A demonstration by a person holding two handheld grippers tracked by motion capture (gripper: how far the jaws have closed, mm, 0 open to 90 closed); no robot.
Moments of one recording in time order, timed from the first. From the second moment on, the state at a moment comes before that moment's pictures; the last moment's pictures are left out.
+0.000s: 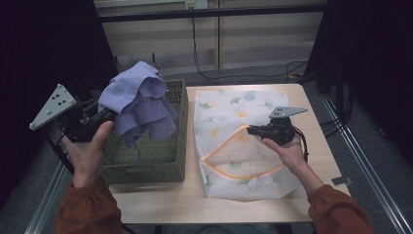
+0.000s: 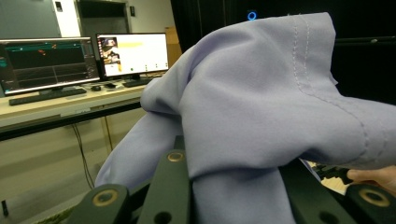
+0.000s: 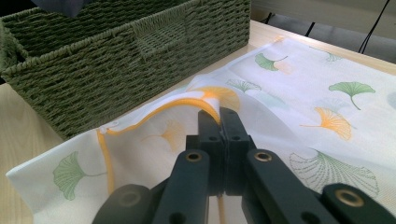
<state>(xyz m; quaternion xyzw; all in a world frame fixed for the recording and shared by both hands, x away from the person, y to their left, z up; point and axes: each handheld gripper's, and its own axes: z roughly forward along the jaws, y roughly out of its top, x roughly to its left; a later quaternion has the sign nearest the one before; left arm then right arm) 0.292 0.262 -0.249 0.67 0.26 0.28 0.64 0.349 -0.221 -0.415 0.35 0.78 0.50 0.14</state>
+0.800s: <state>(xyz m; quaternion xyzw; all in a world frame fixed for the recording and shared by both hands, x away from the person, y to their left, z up) 0.285 0.212 -0.248 0.70 0.21 0.23 0.64 0.348 -0.220 -0.415 0.35 0.78 0.50 0.13</state>
